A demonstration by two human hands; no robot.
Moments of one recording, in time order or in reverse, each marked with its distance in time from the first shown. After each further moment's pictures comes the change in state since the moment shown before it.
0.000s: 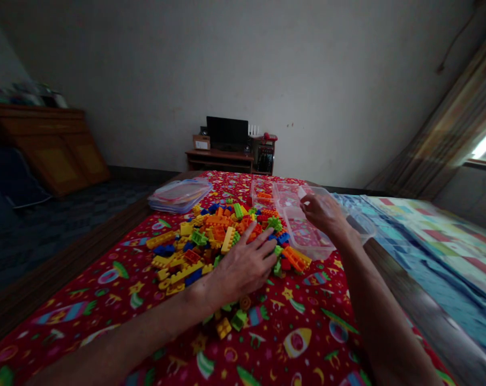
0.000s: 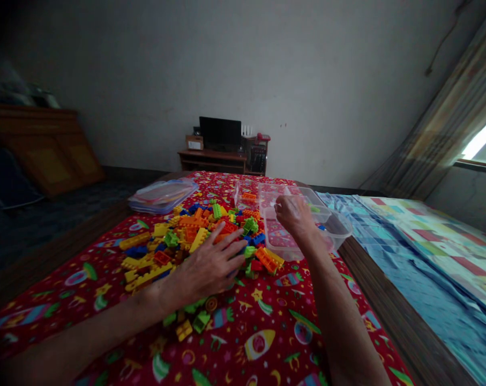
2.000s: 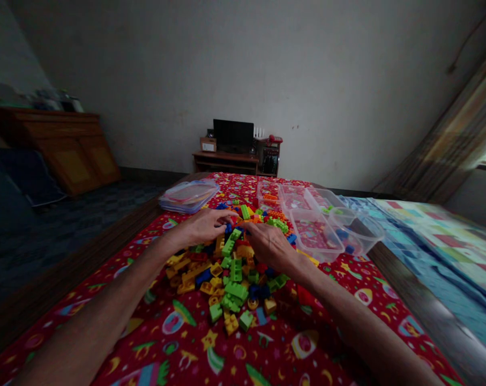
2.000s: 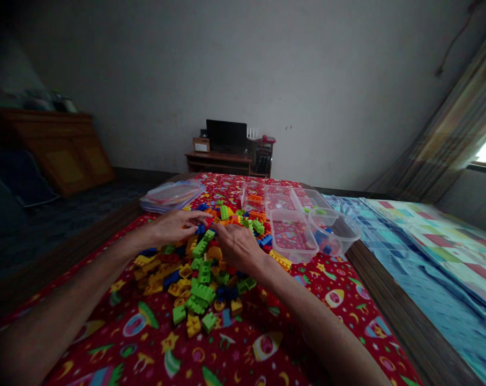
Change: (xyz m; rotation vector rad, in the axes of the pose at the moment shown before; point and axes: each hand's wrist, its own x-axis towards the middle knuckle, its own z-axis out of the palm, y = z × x) left_hand -0.038 -0.124 -0.004 -0.707 -0.149 -0.554; right_hand -0.042 -0.111 0.050 0.208 0.048 -0.665
